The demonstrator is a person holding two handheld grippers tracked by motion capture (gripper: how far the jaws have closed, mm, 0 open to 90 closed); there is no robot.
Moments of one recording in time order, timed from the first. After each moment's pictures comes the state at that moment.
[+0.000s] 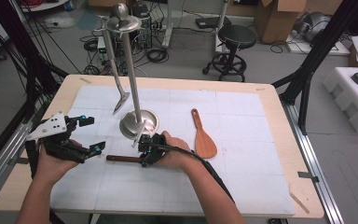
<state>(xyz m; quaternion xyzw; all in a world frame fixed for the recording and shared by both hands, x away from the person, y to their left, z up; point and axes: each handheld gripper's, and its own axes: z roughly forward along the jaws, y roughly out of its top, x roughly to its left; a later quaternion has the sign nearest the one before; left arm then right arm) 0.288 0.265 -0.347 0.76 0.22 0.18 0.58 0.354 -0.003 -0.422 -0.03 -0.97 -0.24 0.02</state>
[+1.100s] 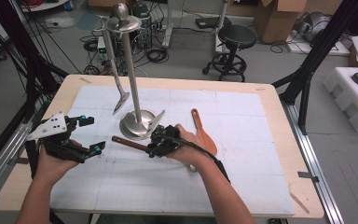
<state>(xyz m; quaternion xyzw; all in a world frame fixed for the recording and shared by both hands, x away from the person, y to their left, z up) 0.288 0.264 -0.348 0.76 0.22 0.18 0.58 0.356 -0.048 -0.380 -0.07 -0.95 -0.32 -0.02</state>
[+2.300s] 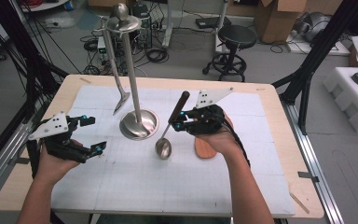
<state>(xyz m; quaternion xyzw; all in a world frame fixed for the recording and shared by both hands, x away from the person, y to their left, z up) 0.290 0.263 -0.348 0.76 0.22 0.18 0.58 0.354 -0.153 -0.302 -0.12 -0.84 -0.53 -0.05</state>
